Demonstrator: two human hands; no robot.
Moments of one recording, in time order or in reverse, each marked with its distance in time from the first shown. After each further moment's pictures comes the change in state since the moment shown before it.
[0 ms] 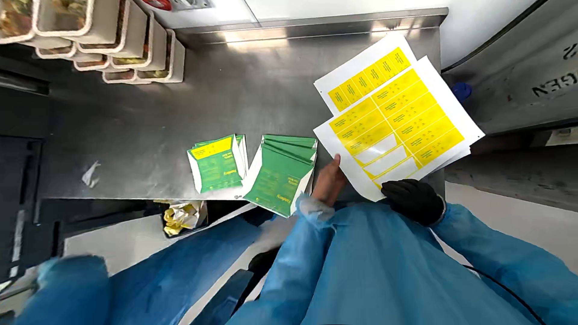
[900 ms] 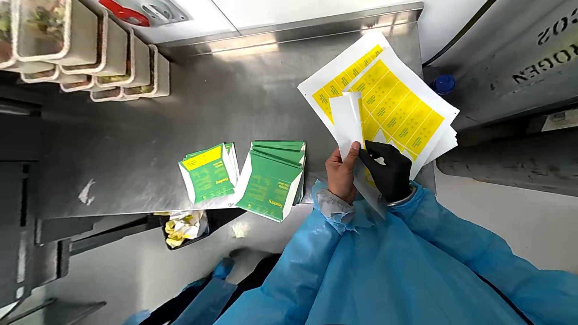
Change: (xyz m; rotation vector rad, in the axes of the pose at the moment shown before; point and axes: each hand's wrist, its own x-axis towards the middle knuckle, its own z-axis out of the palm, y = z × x) left_hand -0.012 0.017 0.092 -0.070 0.097 0.314; right_hand 0.101 -0.010 -0.002 0.464 0.595 0.831
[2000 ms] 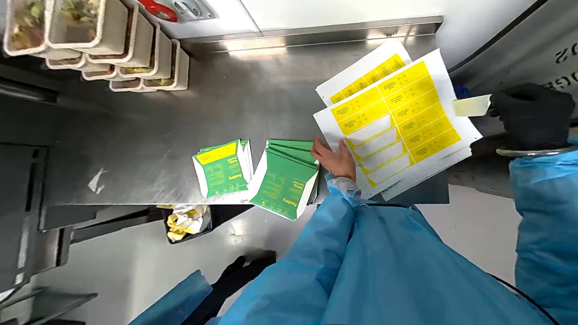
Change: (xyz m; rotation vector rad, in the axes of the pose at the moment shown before) left_hand 0.091 -0.039 -0.052 0.722 0.647 0.350; right_hand 0.144 -0.001 -0.152 -0.522 -0.049 0.411
